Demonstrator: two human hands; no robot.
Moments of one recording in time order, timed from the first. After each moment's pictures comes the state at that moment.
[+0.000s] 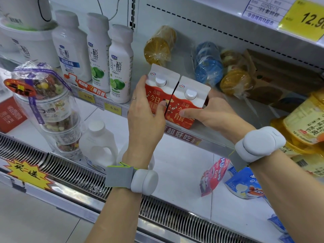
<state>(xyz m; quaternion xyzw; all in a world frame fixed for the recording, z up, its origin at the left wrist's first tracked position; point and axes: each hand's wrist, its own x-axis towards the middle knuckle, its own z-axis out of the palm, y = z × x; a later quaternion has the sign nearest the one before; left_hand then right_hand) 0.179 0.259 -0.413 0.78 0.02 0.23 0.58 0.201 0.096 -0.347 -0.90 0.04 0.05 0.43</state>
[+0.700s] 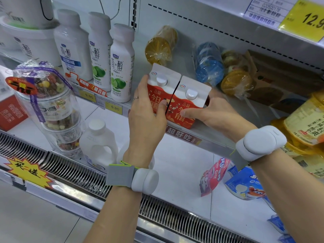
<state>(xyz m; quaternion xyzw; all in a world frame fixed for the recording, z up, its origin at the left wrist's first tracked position) 0.179 0.258 -0.413 0.79 0.02 0.24 0.56 0.198 0.096 -0.342 -0.91 0.02 0.05 0.42</state>
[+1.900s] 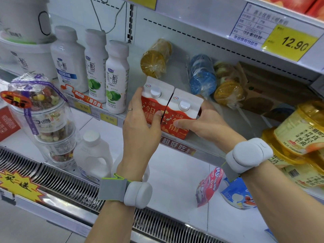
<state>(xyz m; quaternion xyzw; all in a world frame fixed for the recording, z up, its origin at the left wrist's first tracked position) 0.181 0.259 -0.415 0.79 0.02 0.24 0.57 0.200 0.095 -0.347 -0.90 0.01 0.03 0.44</state>
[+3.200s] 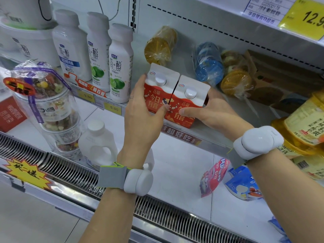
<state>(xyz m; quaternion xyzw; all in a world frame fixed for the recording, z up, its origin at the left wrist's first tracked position) 0.183 0.269 -0.418 0.77 0.00 0.22 0.60 0.202 0.095 -0.344 -0.90 0.00 0.04 0.43</state>
